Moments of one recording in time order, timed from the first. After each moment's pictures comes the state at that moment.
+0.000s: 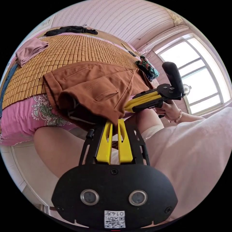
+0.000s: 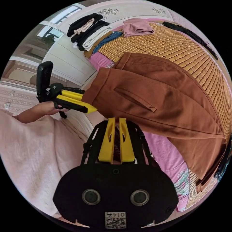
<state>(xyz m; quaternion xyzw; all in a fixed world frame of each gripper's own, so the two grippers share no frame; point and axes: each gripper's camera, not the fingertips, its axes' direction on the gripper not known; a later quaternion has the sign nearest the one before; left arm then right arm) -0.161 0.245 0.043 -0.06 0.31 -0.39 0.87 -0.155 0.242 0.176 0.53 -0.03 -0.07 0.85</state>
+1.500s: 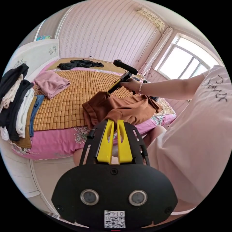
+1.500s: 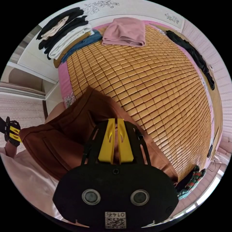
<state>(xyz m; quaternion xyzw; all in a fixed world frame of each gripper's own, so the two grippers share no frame) -0.170 0.241 -0.081 0.05 0.15 -0.38 0.91 -0.146 0.204 -0.093 0.51 0.15 -0.02 0.85</state>
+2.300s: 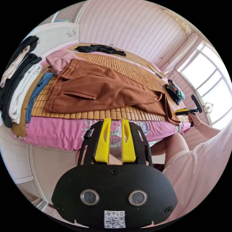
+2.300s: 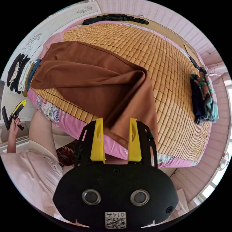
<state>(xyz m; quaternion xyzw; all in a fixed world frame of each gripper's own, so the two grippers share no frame) -0.193 0.208 -0.019 -0.04 0.12 -0.45 0.89 -0.007 0.333 0.205 0.50 -0.02 0.30 0.81</state>
